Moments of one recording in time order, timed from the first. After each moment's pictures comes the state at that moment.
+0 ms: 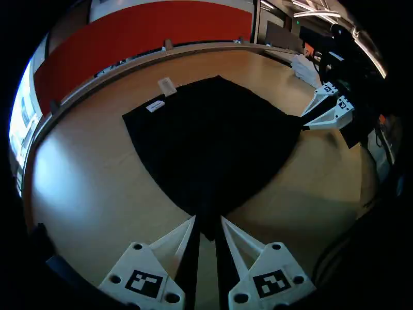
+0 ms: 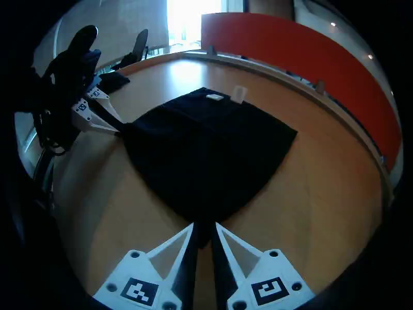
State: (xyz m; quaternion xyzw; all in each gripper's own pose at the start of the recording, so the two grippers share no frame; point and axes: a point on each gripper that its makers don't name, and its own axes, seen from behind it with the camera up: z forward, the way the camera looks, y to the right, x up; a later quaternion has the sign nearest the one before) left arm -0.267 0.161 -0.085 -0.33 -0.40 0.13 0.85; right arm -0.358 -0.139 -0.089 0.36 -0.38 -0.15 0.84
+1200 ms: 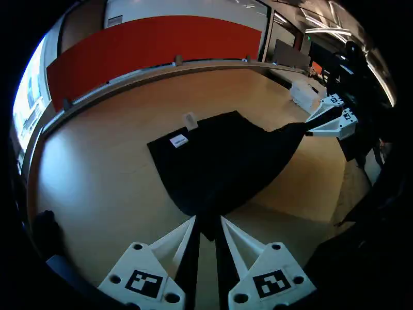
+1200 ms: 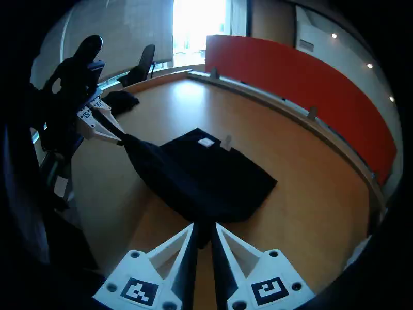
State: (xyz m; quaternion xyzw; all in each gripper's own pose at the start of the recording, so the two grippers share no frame) left arm -0.173 0.157 -0.112 -0.31 -0.39 0.08 0.86; right arm -0.259 -0.130 -0.107 0.36 -0.35 -0.15 0.85
